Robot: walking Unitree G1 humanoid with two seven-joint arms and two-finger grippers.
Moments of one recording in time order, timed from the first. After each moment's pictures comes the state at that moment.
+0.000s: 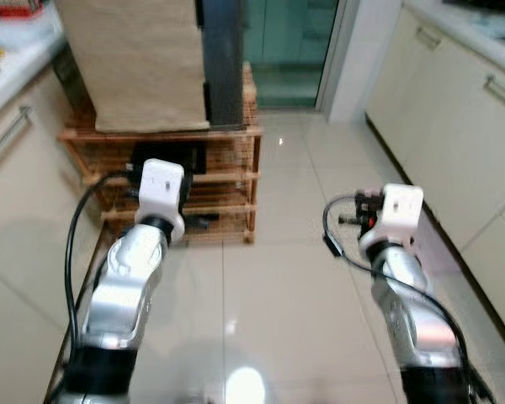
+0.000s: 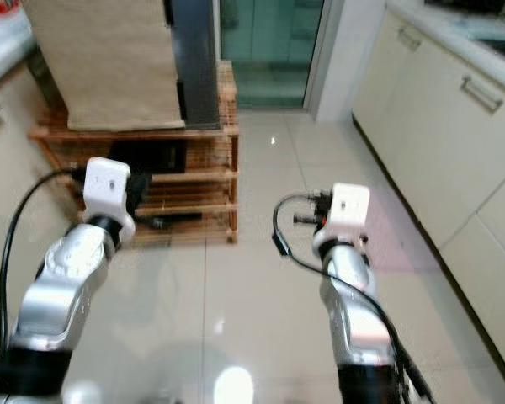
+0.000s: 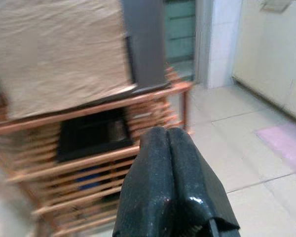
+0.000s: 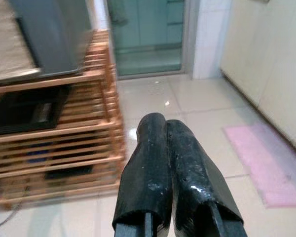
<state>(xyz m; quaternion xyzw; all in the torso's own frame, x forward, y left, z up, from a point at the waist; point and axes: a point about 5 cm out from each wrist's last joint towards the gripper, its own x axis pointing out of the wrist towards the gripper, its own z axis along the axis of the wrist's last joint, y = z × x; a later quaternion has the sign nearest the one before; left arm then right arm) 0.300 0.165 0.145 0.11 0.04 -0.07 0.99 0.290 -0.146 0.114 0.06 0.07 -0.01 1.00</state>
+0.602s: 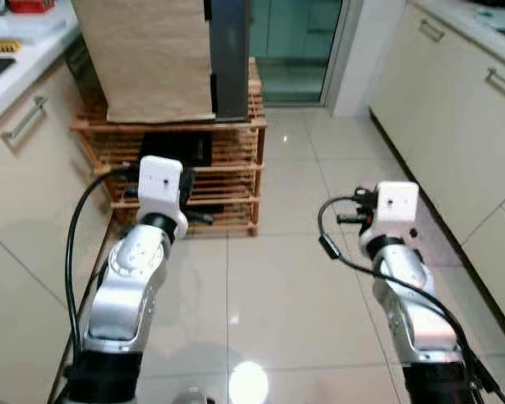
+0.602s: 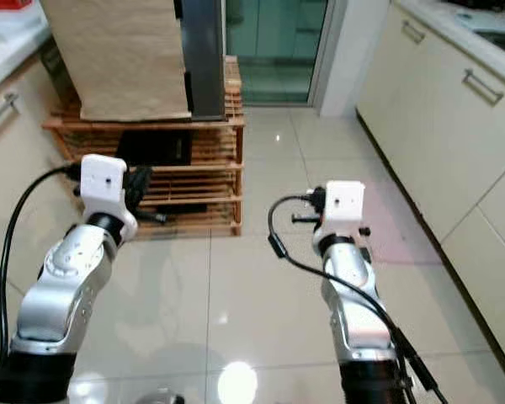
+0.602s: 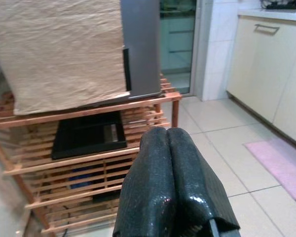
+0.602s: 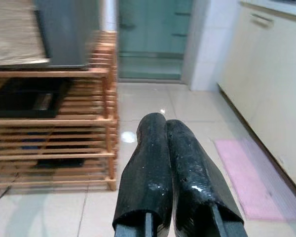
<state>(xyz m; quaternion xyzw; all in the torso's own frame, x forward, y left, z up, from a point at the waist) 0.295 0.150 0.157 0.05 0.01 -0.07 1.00 0.293 -0.146 0.124 -0.03 0.05 0.01 1.00</state>
